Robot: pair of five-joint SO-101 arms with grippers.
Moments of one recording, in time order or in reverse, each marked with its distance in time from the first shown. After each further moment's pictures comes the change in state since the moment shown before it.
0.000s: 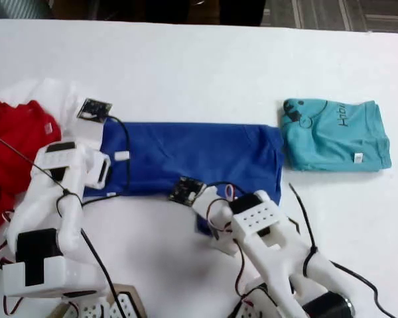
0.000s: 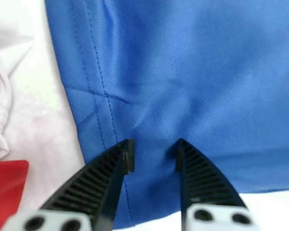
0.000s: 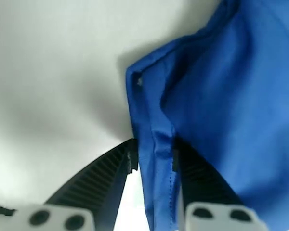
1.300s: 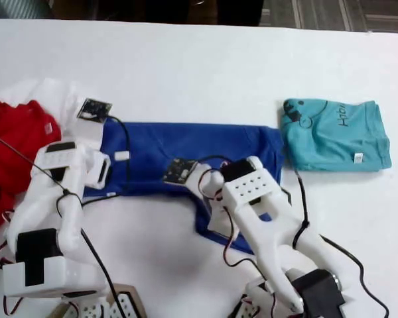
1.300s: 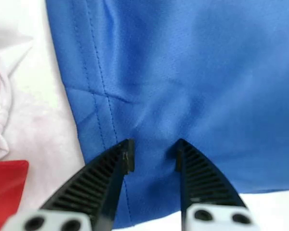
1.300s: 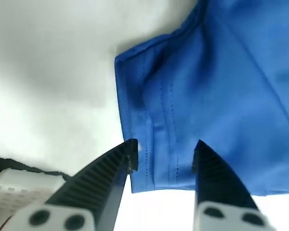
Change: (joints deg) left arm 0.0 0.0 0.0 0.0 0.0; right arm 0.8 8.5 -19.8 17.8 2.8
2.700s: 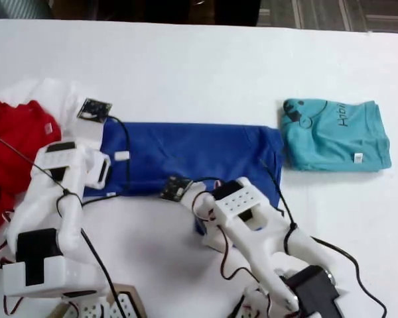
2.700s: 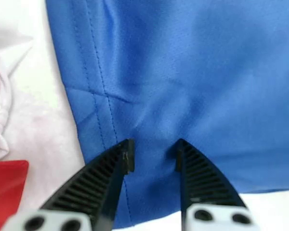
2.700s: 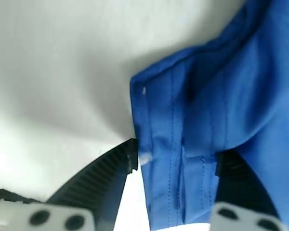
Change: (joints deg) left arm 0.0 0.0 0.0 0.0 0.0; right arm -4.0 7.6 11.3 -13.6 -5.4
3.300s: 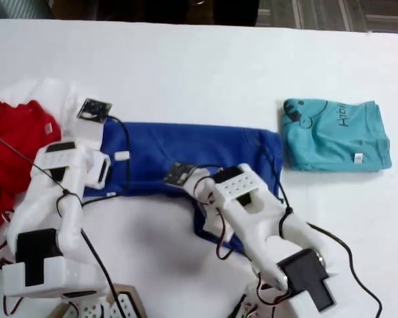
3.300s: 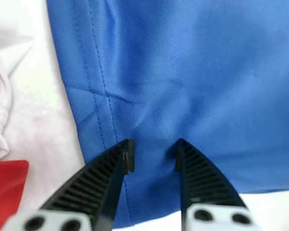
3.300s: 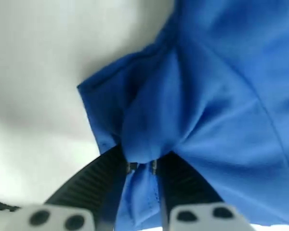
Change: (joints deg) left arm 0.0 0.0 0.0 0.0 0.0; right arm 3.3 6.8 -6.9 1.1 0.1
